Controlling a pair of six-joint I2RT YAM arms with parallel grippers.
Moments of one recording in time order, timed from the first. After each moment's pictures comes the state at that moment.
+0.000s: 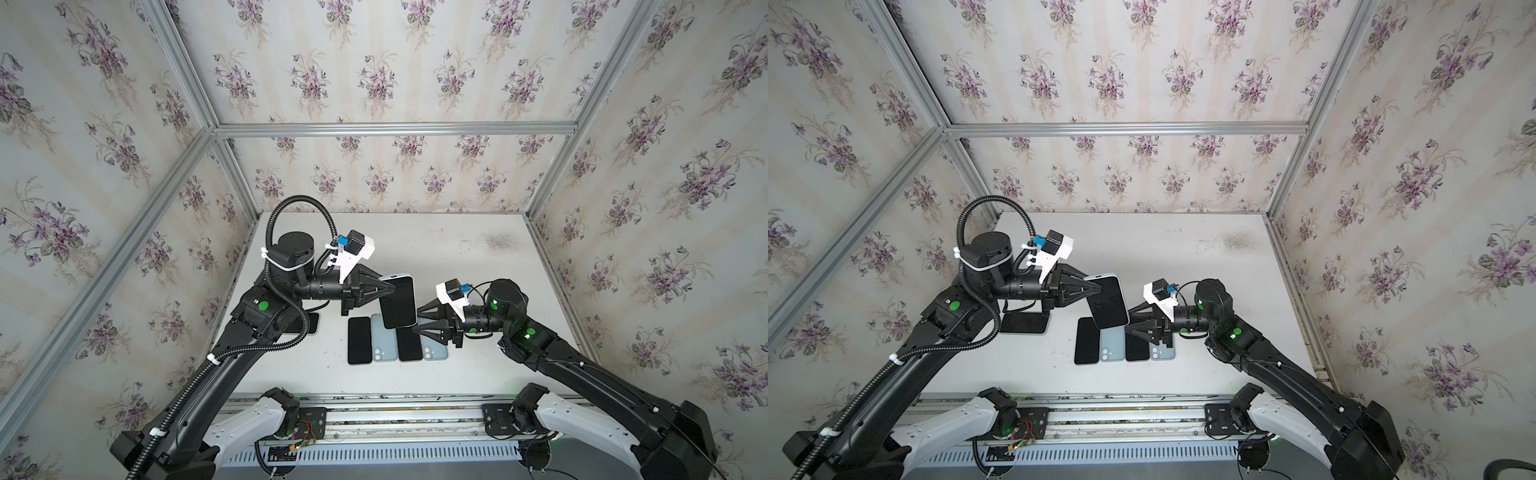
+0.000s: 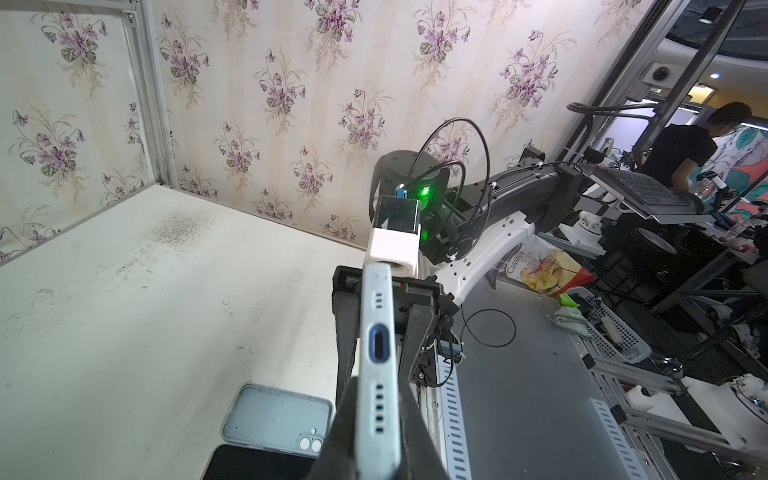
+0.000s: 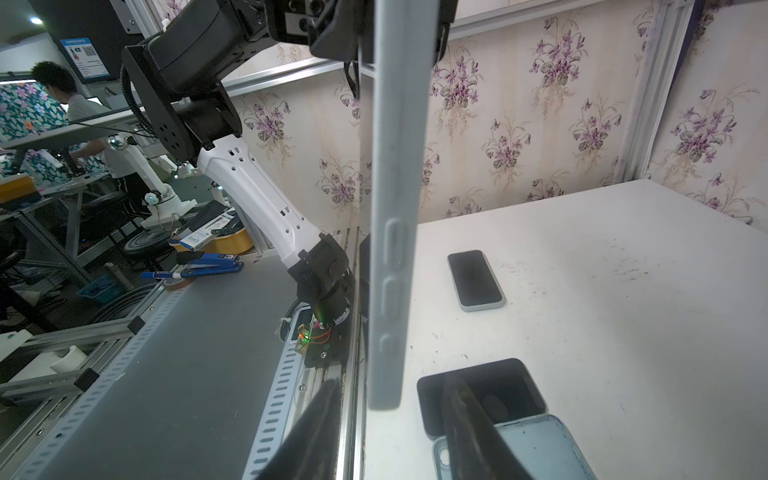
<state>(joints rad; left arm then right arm) -0.49 1.03 1.19 -0.41 0.97 -0.05 0.65 0.93 0.62 0.15 -0.89 0.06</state>
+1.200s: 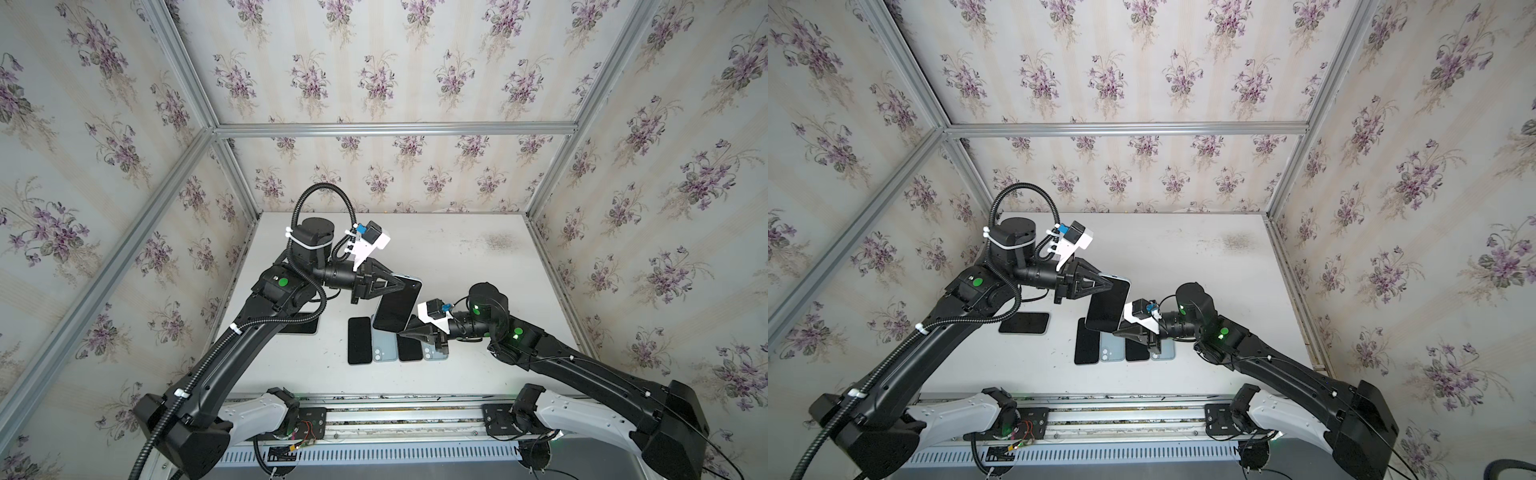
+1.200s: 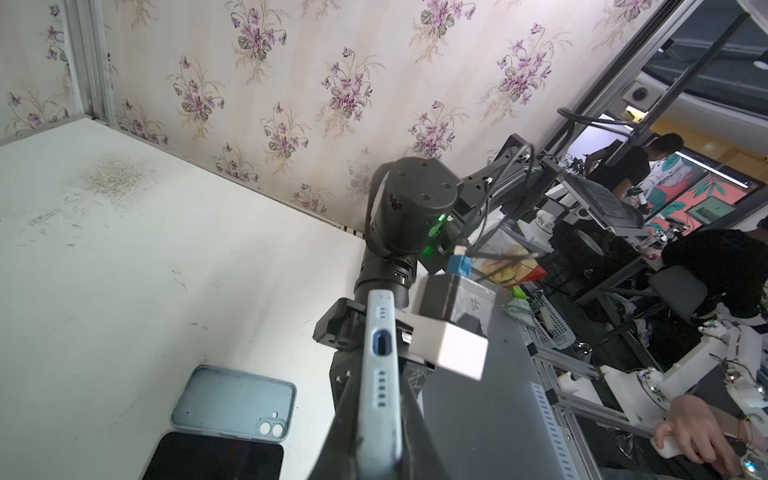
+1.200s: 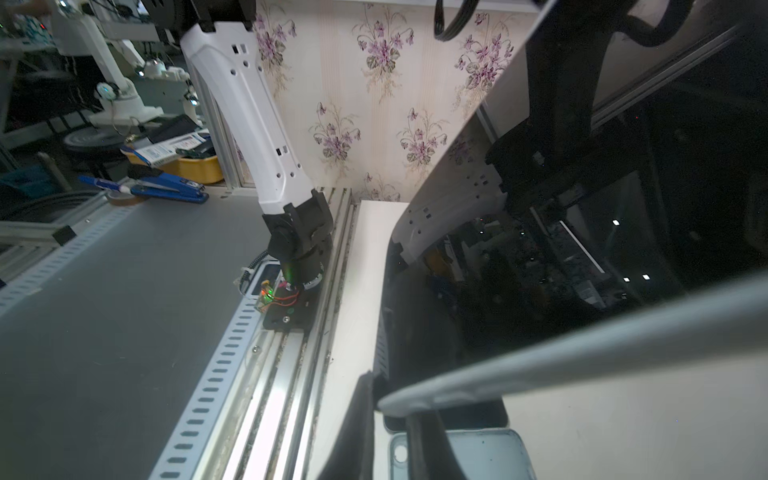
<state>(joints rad) -0.50 1.21 1.31 -0.49 1.05 -0.10 0.81 1.01 0.67 0.06 -0.72 -0.30</state>
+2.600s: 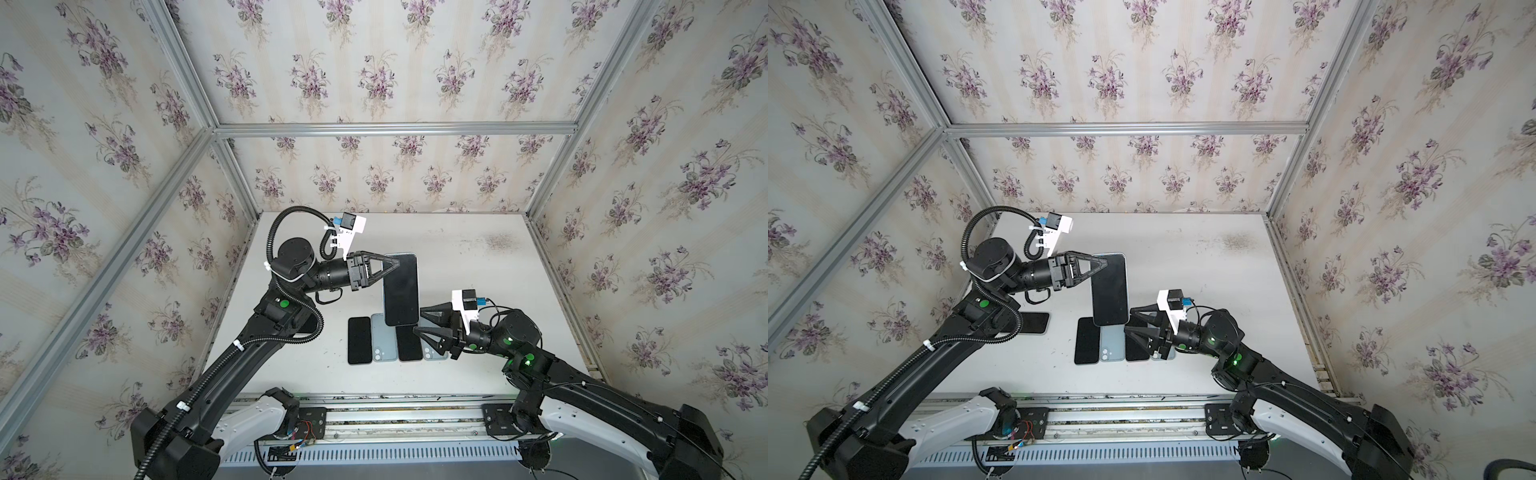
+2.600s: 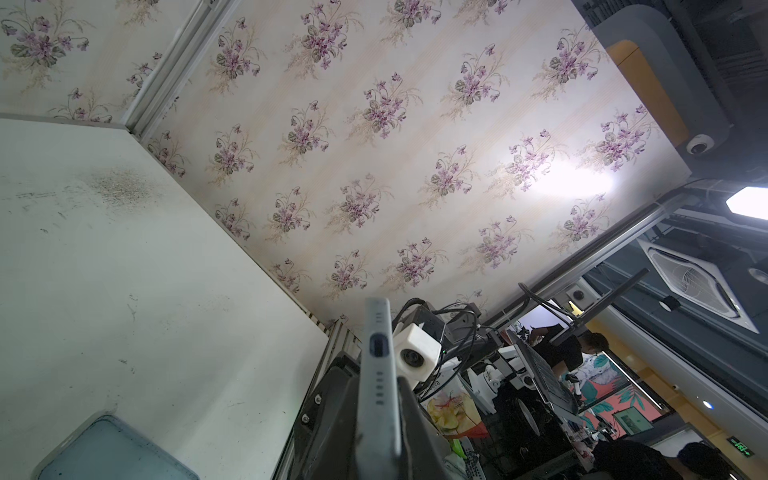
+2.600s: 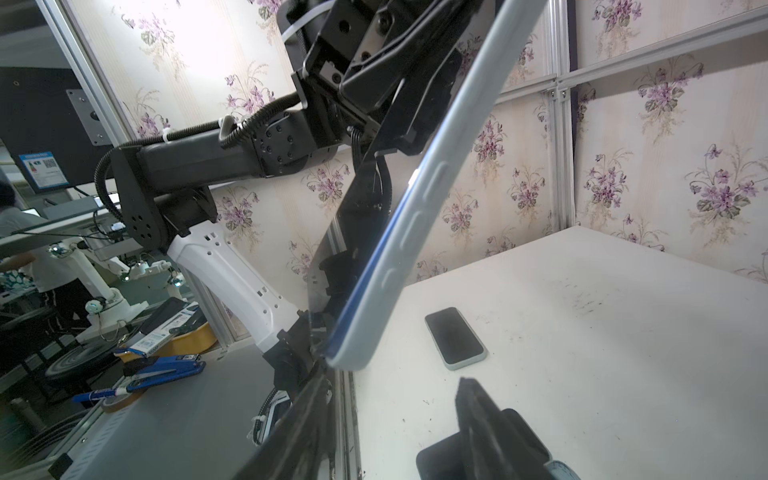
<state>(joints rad) -0.48 1.07 1.00 0.20 0.88 -0.90 0.83 0.79 0.39 0.55 -0.49 0.33</state>
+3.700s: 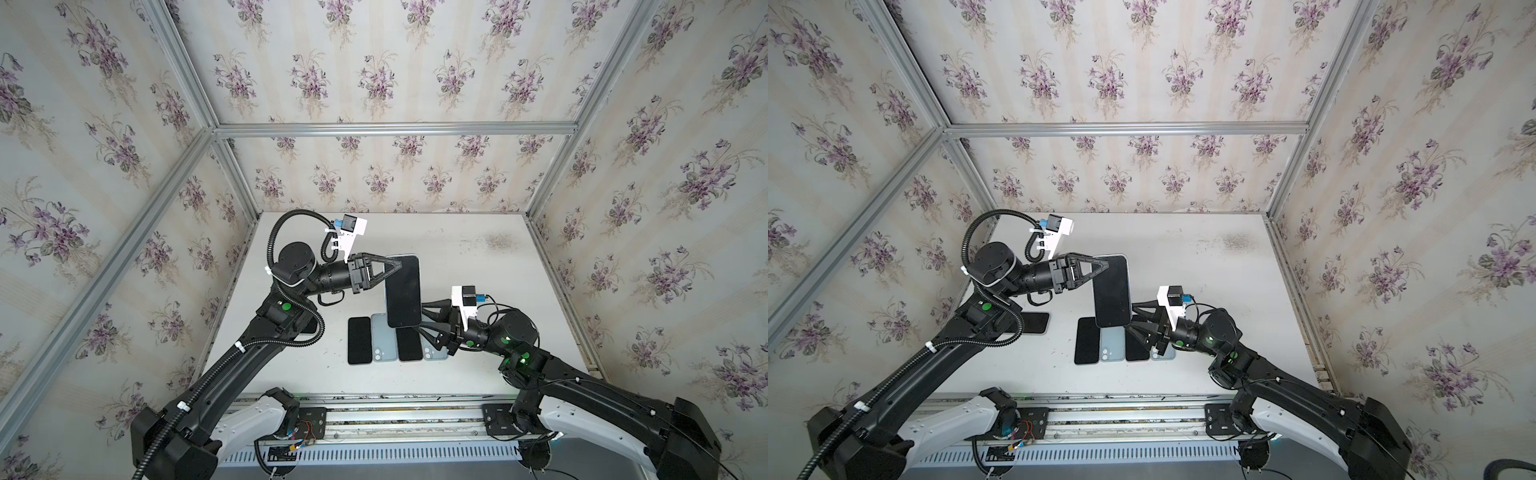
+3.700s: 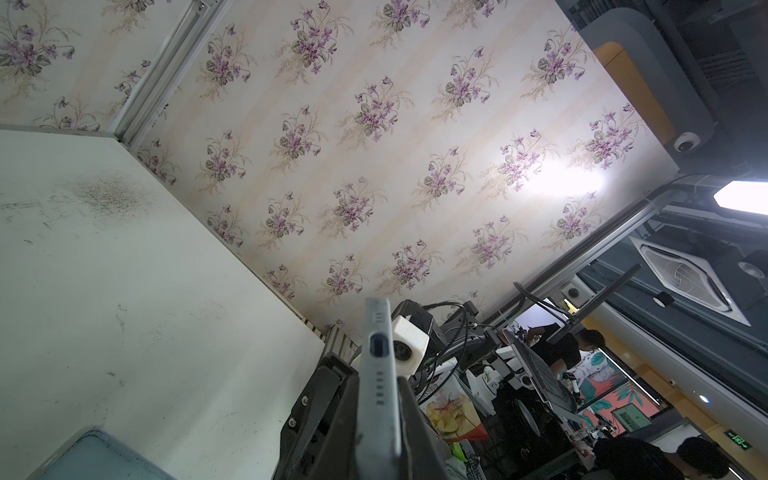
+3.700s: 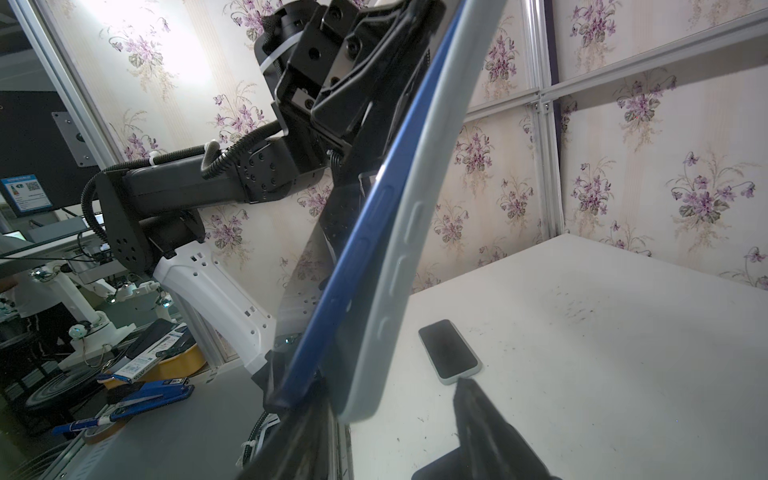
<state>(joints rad) -0.51 1.06 0.96 0.26 0.87 -0.90 0.83 0.83 0.39 0.61 -0.45 0.35</state>
